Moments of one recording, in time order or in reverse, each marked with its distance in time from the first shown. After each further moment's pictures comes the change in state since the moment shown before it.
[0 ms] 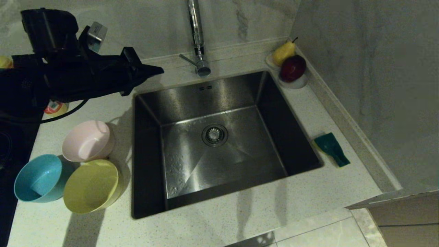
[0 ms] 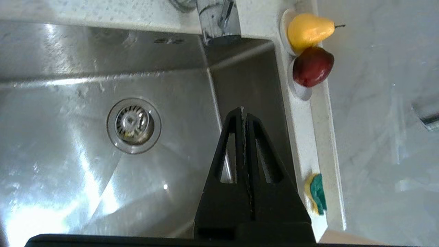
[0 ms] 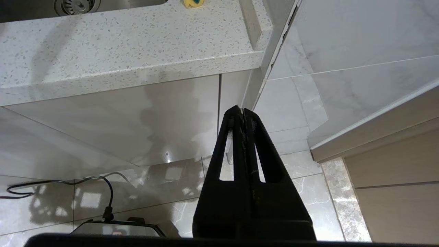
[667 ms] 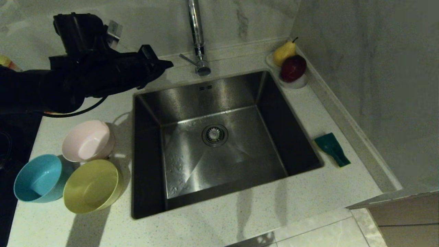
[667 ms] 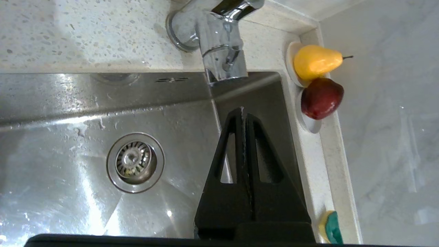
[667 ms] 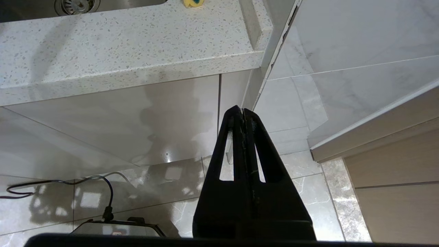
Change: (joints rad) left arm -0.043 0.132 -0.128 -0.082 0.110 0.000; right arm 0.000 0.000 0.000 0.000 0.000 0.000
